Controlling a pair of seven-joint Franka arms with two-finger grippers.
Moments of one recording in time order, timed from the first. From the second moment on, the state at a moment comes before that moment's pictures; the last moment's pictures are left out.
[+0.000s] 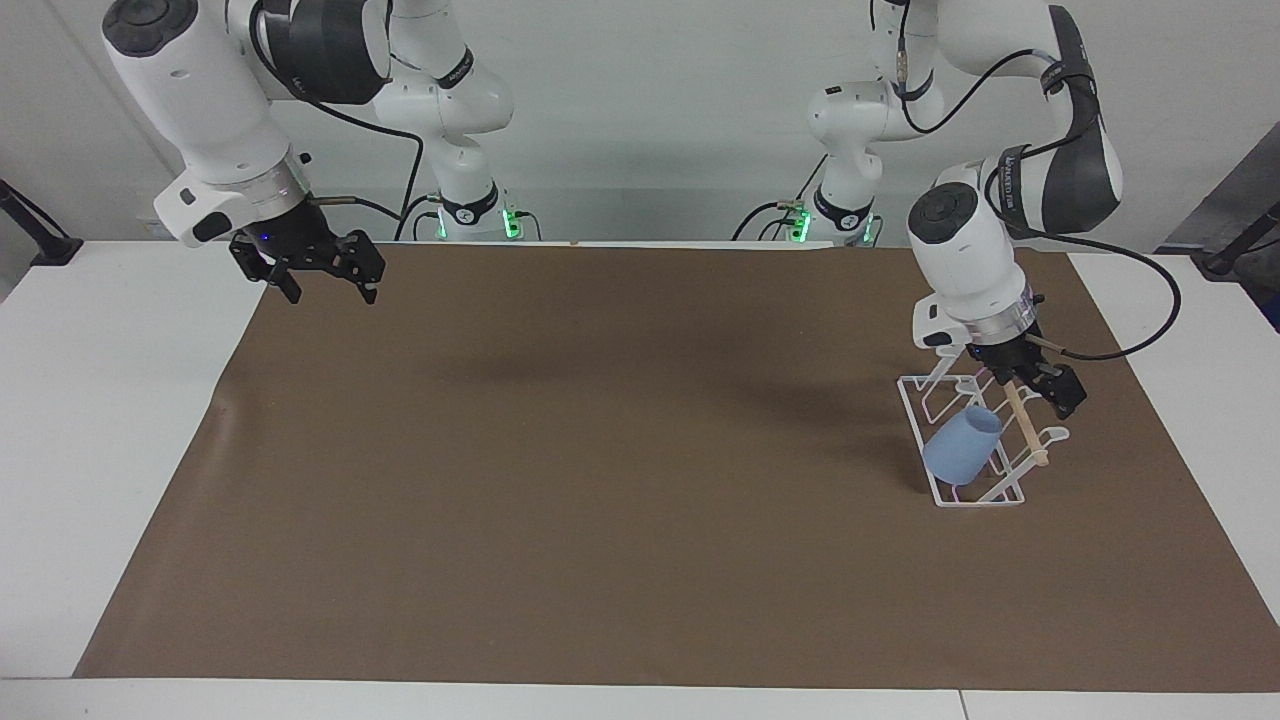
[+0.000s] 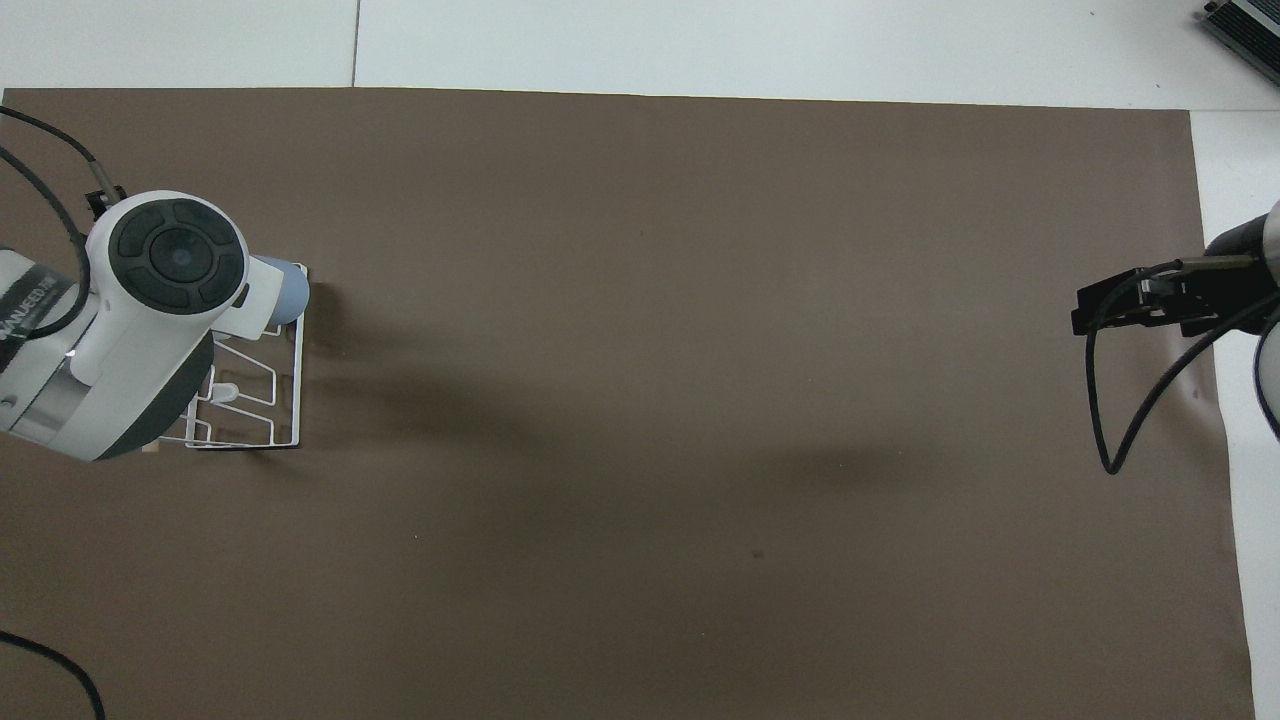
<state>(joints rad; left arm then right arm) 0.03 0.12 -0.23 -1.89 0.82 2.00 0.59 0.07 0.05 -0.10 -1.58 0.01 1.59 -0.01</state>
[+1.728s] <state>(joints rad) -0.01 -0.06 -0.23 -1.84 0.27 1.74 0.35 0.07 0.05 -0.10 -1.58 0.01 1.59 -0.01</state>
